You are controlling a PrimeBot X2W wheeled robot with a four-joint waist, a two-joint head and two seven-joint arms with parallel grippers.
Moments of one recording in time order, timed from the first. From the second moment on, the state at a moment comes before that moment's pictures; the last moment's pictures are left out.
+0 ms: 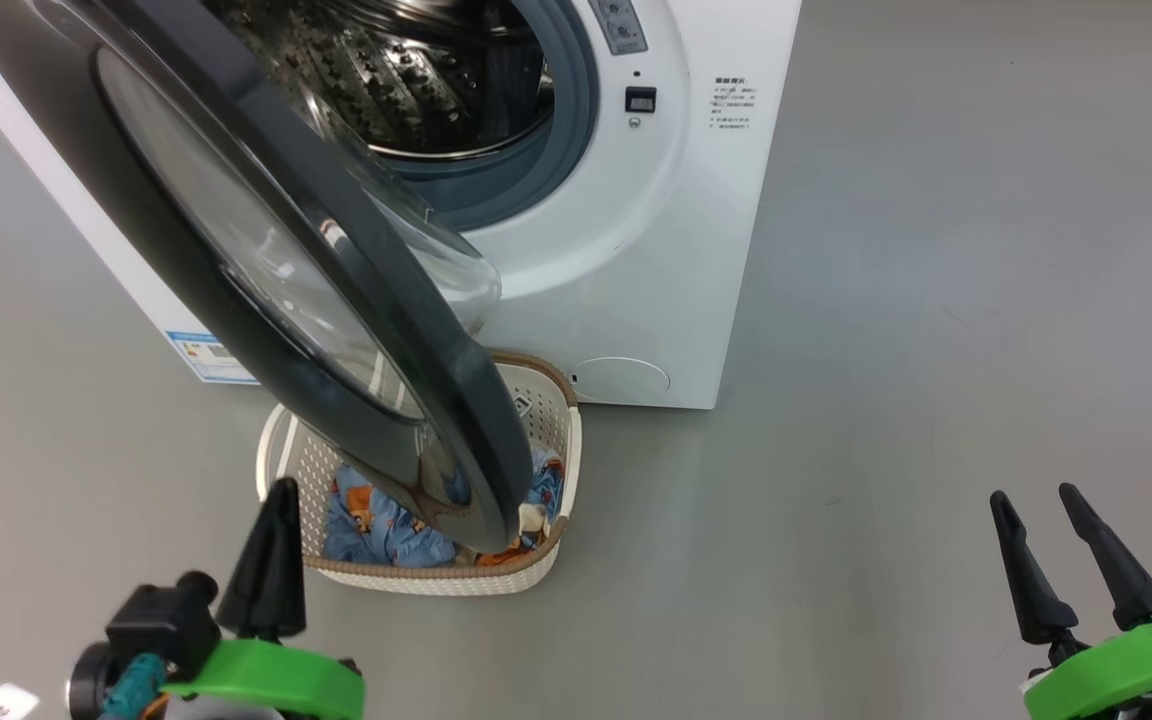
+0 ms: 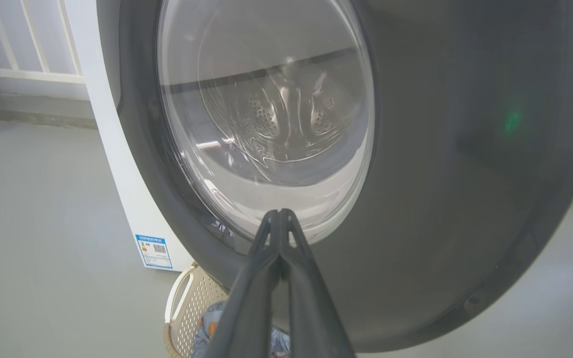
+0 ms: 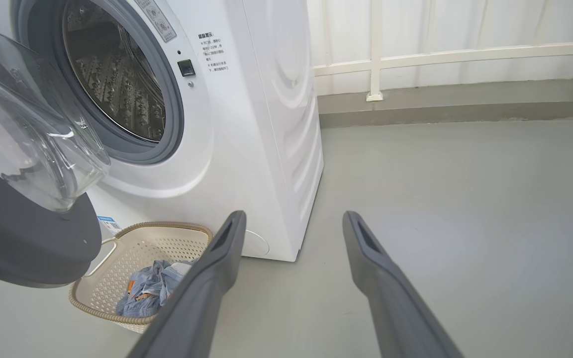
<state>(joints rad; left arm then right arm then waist) -0.09 0.04 -0.12 0.14 -0.27 -0.03 -0.26 -0.05 -0.31 0.03 0.24 0.46 0.13 -0.25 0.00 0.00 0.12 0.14</state>
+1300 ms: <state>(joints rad) -0.36 0.04 -0.59 0.20 -0.50 0.08 -0.26 -0.04 -0.31 0.05 0.23 0.46 0.13 -0.25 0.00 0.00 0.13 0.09</state>
